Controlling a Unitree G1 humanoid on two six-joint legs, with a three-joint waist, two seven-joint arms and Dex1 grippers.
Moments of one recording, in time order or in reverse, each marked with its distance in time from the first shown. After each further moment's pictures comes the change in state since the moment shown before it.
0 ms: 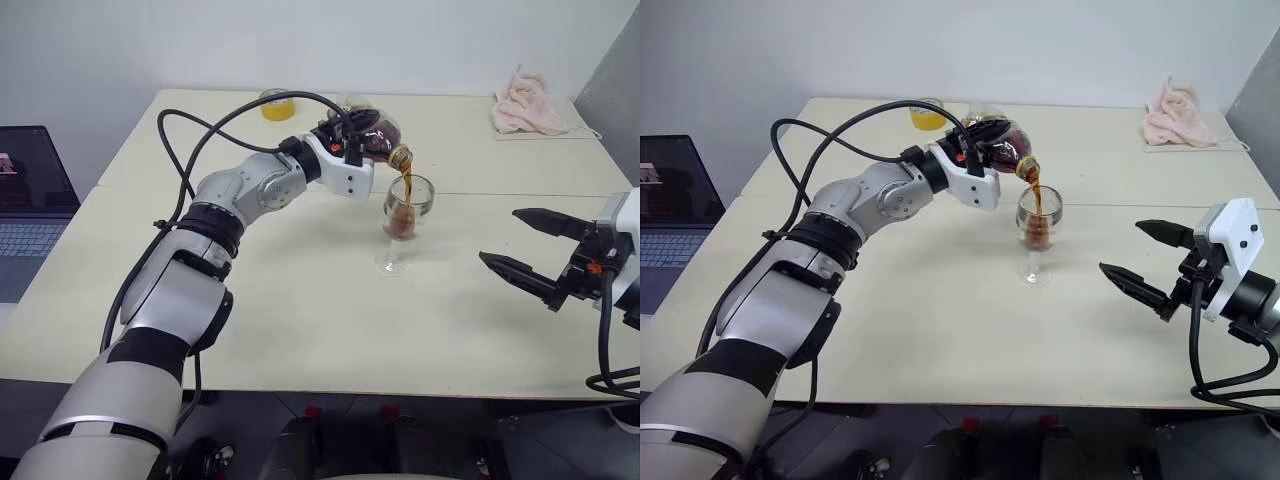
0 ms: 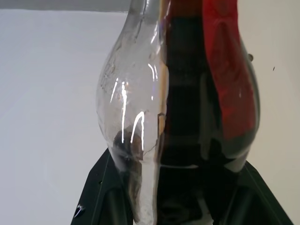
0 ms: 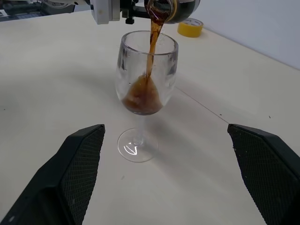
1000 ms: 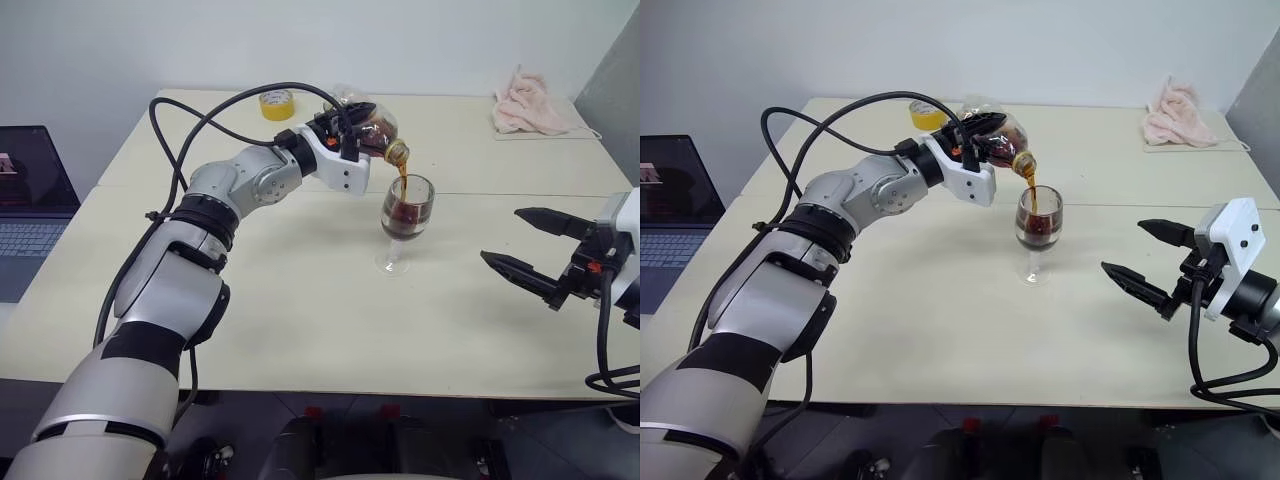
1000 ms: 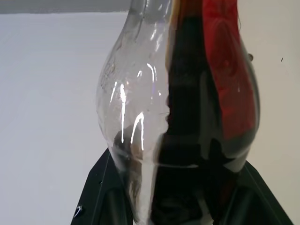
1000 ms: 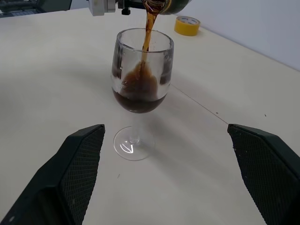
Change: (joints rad) left arm -0.045 0.016 -0.028 0.046 0.020 -0.029 0.036; right arm 0.000 0.000 0.000 0.005 -0.010 -0.004 0.001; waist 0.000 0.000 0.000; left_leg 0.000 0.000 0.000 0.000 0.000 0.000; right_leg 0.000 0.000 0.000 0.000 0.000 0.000
